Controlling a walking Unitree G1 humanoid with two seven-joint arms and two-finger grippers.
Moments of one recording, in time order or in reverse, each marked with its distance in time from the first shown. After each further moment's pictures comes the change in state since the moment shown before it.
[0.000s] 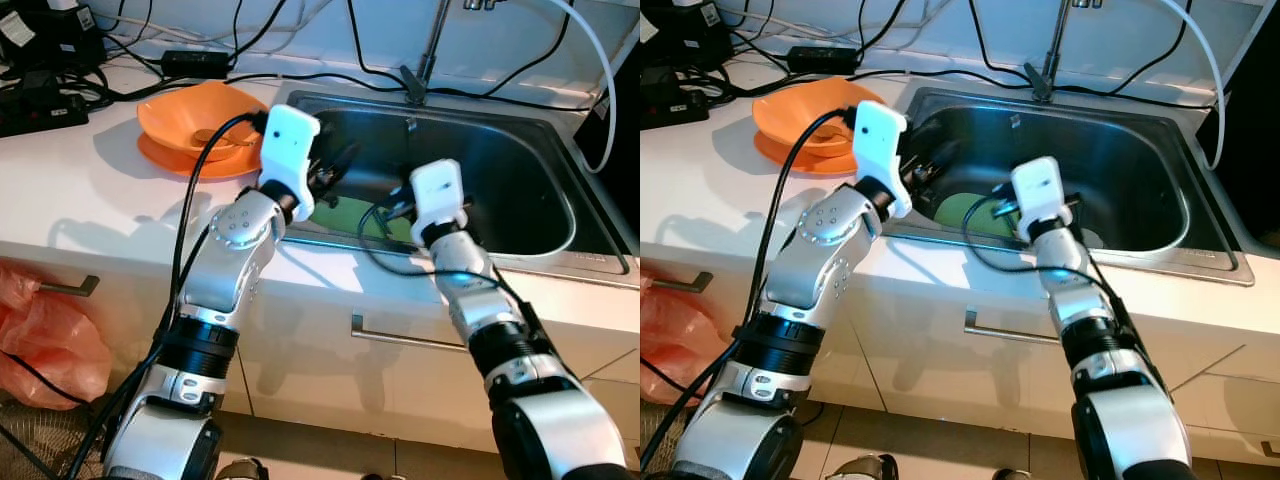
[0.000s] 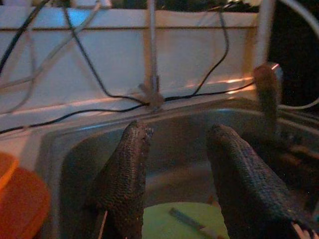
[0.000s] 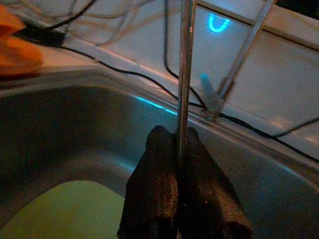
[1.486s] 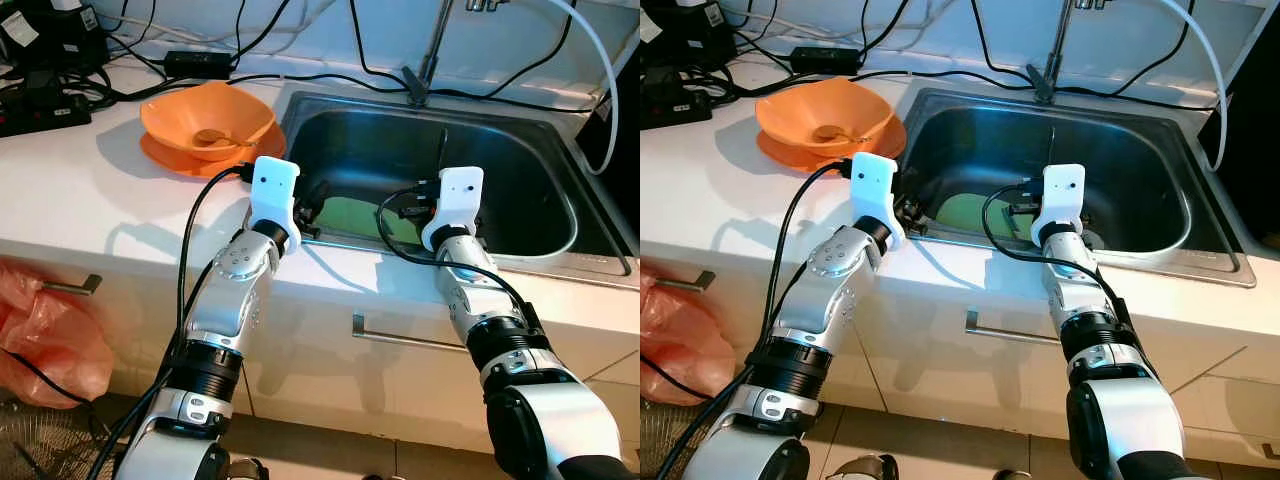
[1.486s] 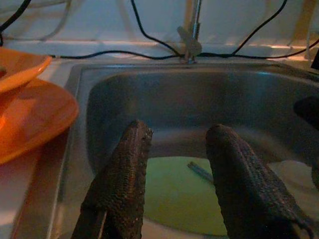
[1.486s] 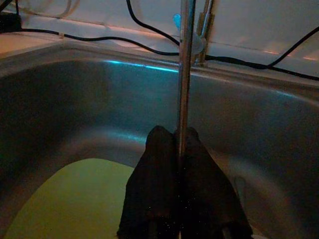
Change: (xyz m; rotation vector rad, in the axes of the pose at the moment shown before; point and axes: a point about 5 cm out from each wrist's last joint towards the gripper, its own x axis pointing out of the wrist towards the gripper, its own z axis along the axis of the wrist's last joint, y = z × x) left arm -0.014 0.003 -0.052 -0.101 0.133 0.151; right arm -0.002 -0.007 -0.021 0.219 0.157 -0.096
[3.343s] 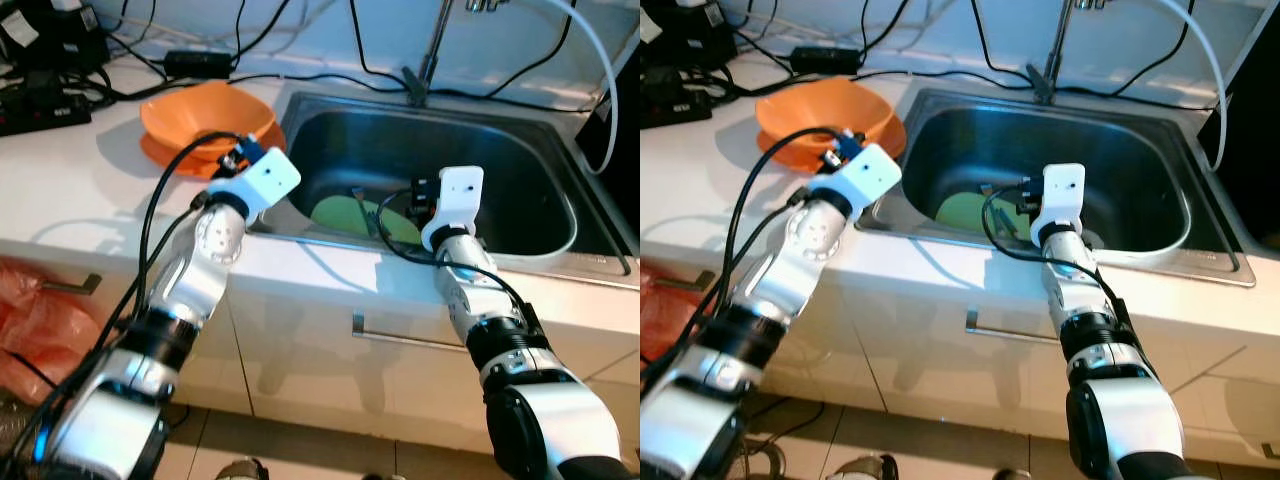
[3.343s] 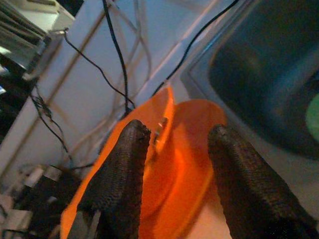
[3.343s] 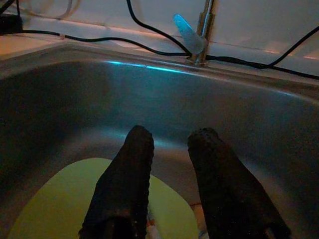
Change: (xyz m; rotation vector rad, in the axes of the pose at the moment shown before) left arm 0.004 0.052 0.028 0.961 0.082 0.200; right arm 0.000 0.000 0.000 0.008 0.000 0.000
